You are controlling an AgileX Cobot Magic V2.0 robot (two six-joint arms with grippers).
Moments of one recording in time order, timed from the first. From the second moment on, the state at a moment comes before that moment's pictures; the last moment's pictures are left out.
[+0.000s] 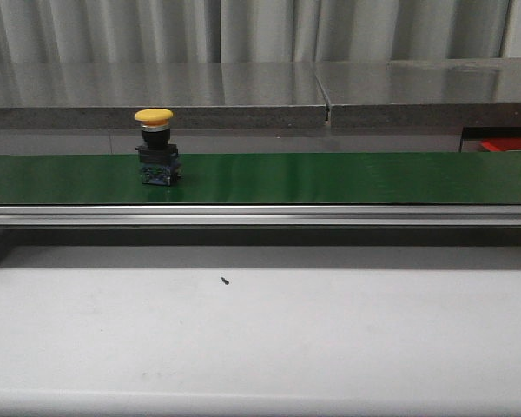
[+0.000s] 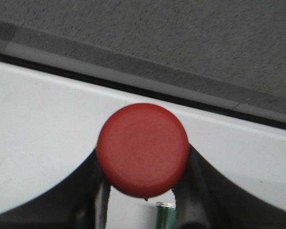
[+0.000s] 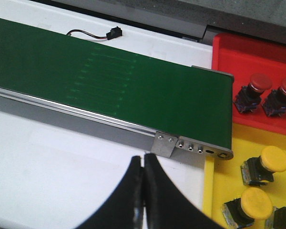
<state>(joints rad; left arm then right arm) 0.40 2.01 -1.98 -0.57 0.86 0.44 -0.03 0.63 -0.64 0.19 0.61 -0.31</state>
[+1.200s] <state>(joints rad) 0.18 1.73 -1.26 -0.56 0.50 0.44 -0.03 0.63 -0.64 0.19 0.61 -0.31</state>
